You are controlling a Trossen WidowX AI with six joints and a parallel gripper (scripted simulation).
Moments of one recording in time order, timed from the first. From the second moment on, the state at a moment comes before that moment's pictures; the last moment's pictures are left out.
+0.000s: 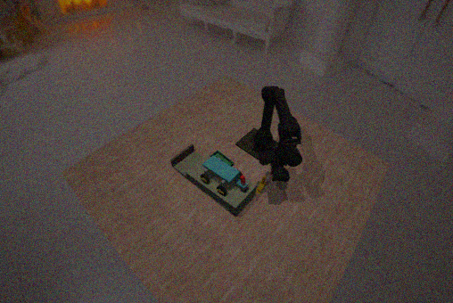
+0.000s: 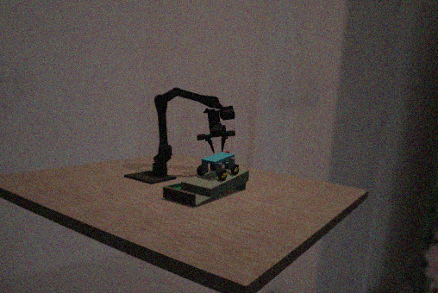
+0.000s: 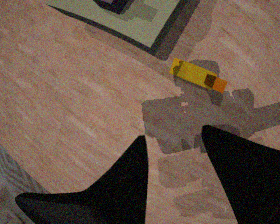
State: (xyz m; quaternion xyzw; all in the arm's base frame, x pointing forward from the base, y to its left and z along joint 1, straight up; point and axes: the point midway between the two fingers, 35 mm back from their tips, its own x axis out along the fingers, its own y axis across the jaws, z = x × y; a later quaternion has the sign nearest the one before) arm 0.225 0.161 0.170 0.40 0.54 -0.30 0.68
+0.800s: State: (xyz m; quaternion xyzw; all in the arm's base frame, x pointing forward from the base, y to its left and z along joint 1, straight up) arm 0.199 0.118 0.130 0.49 0.51 -0.47 0.52
